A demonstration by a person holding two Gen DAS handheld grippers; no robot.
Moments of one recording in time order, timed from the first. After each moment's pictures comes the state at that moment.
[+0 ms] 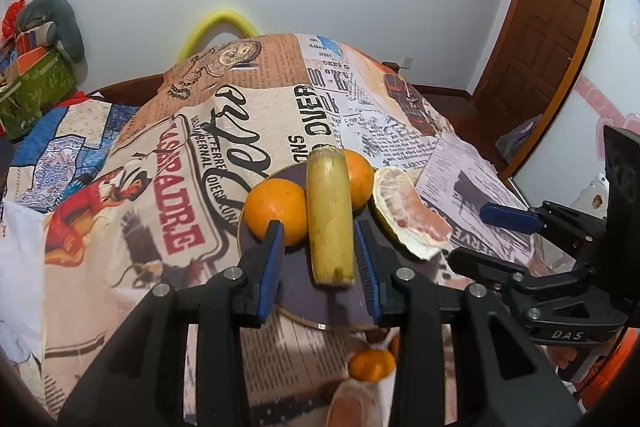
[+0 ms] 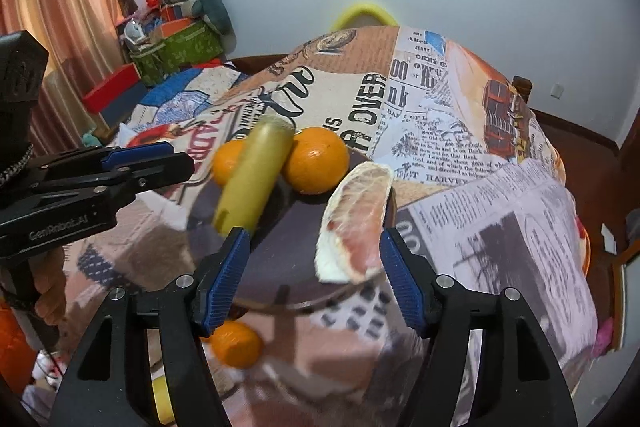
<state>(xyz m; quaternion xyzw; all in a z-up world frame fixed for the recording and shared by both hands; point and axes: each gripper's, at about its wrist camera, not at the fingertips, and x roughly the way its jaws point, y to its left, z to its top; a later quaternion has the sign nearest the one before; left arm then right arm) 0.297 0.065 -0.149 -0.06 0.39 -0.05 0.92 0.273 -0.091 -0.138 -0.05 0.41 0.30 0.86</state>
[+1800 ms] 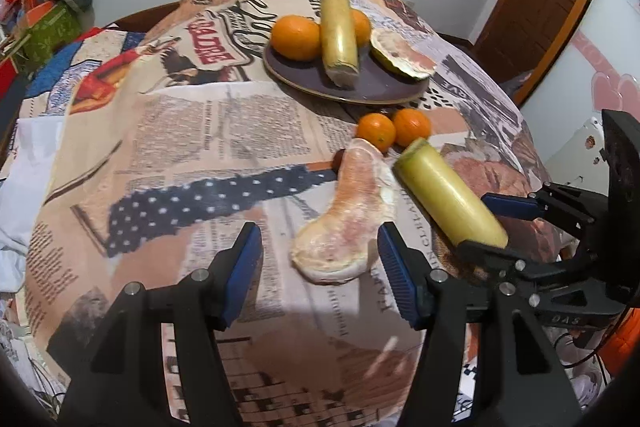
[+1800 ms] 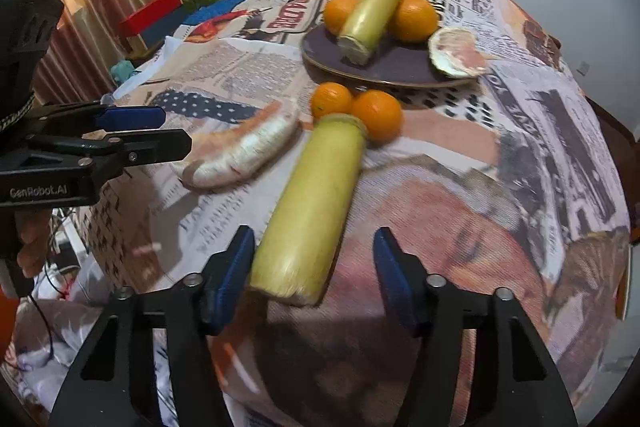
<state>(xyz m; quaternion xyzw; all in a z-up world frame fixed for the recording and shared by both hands) 0.160 0.065 -0.203 -0.06 0.48 -0.05 0.87 0.144 -0.079 -0.193 -0.11 0.48 0.33 0.81</state>
